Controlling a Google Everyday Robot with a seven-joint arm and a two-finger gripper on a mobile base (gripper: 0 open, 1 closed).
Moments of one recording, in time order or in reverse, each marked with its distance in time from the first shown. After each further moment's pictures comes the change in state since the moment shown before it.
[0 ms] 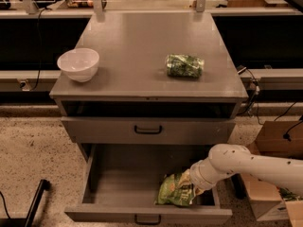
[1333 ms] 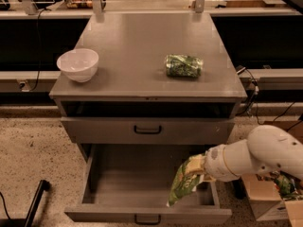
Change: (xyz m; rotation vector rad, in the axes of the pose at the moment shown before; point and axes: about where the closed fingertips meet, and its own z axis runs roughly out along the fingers) arm -0.062 -0.065 -0.165 0.251 0.032 -0.205
